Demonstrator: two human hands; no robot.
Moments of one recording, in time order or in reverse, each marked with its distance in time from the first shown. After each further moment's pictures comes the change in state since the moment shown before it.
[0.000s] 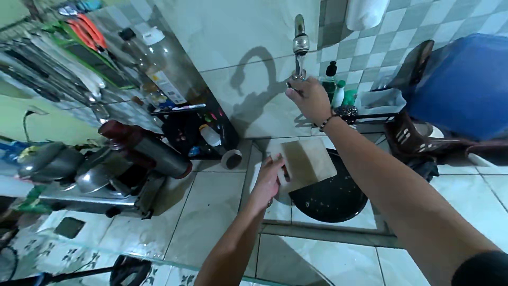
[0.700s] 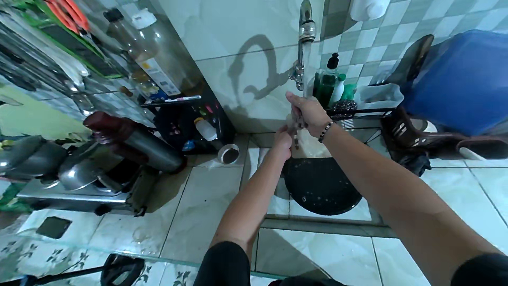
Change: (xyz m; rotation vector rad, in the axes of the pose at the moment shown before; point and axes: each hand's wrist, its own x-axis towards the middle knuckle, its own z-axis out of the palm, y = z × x) left_hand 0.071 0.029 0.057 0.072 -0.025 -0.007; right_hand -0.033 -0.003 0.029 0.715 -0.166 0.398
